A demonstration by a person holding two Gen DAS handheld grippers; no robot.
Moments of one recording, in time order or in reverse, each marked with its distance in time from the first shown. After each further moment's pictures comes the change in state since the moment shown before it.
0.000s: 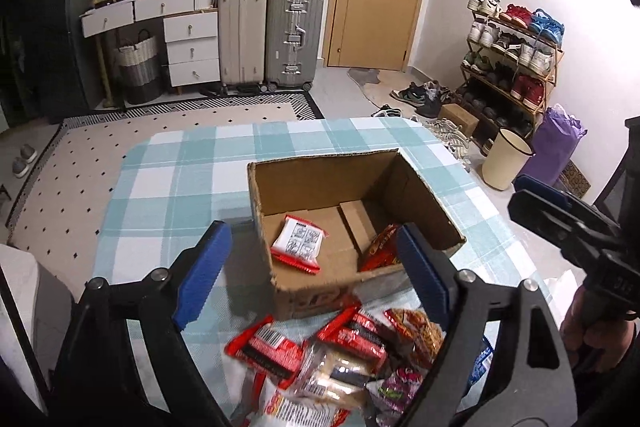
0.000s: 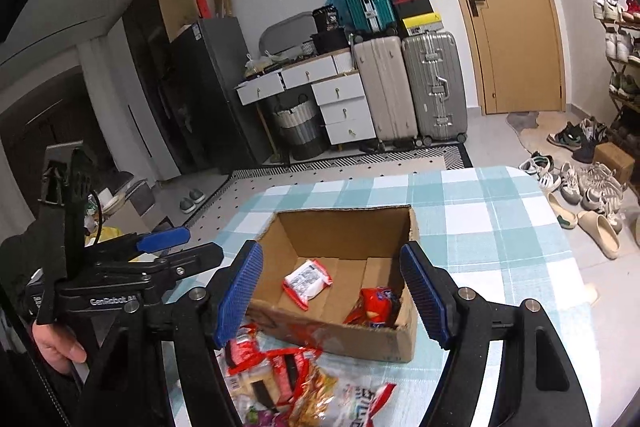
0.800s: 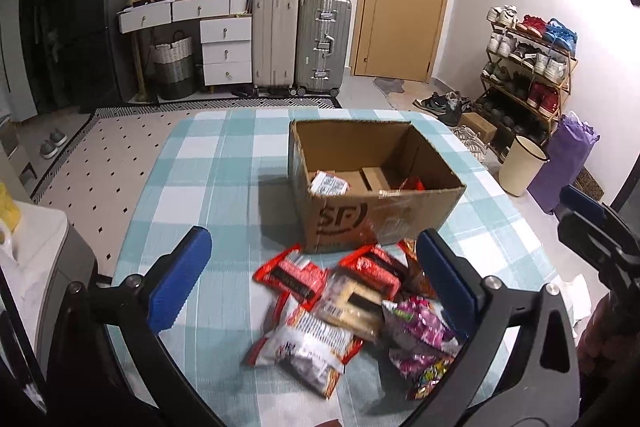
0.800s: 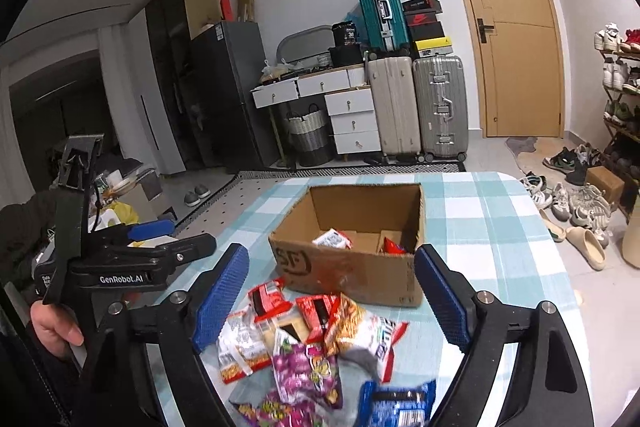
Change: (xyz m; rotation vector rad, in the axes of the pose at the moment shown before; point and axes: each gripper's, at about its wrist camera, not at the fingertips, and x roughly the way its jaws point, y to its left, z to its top) left arm -0.089 0.004 -0.084 -0.056 -0.044 0.087; right arm -0.098 0.060 -0.074 -0.089 -0.048 -0.038
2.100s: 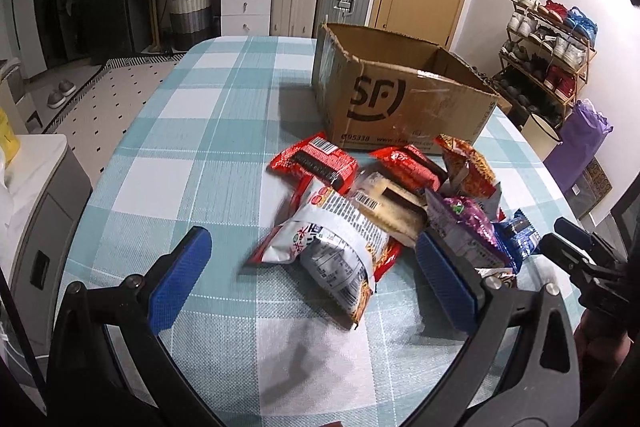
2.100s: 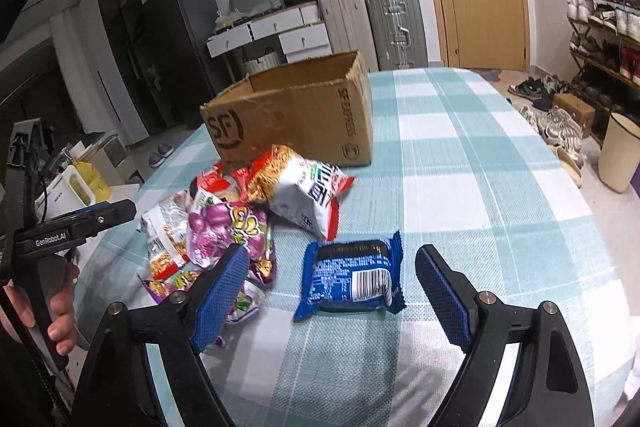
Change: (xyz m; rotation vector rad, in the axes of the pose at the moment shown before) left arm 0.041 0.022 -0.107 -0.073 0.128 0.031; right arm 0.030 -0.046 -0.124 0.109 0.213 -0.108
